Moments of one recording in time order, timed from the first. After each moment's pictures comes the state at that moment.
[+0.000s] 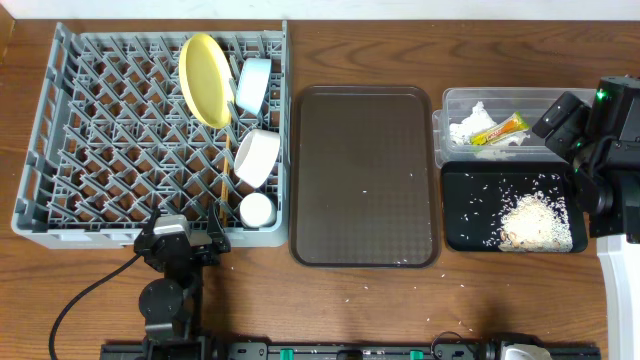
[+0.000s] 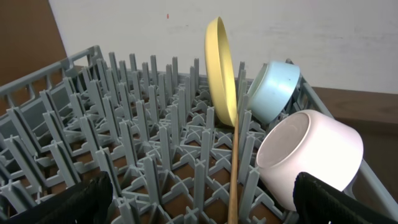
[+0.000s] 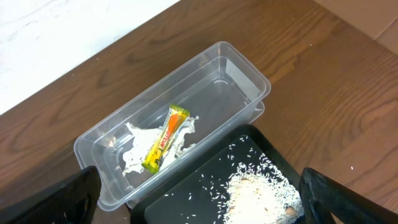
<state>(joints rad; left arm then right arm) 0.06 0.01 0.04 -0.14 -0.05 -0.05 -0.06 1.21 1.38 -0.94 0.34 0.52</state>
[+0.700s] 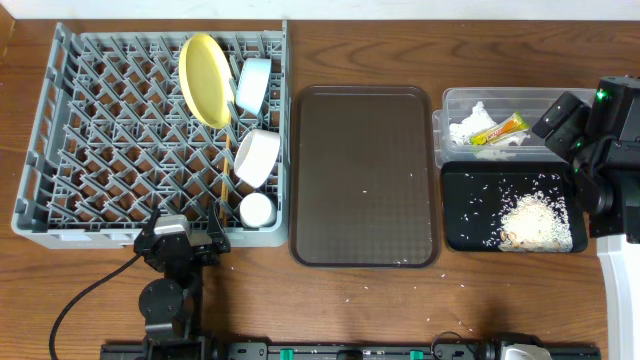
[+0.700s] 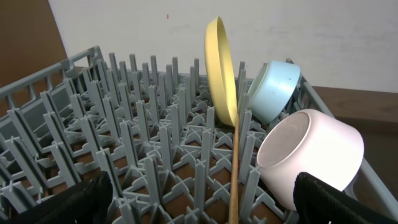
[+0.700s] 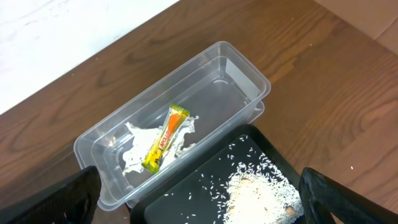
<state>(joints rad) 0.06 0.01 0.04 -0.14 -0.05 -0.04 -0.06 1.21 1.38 -0.94 0.34 0.52</state>
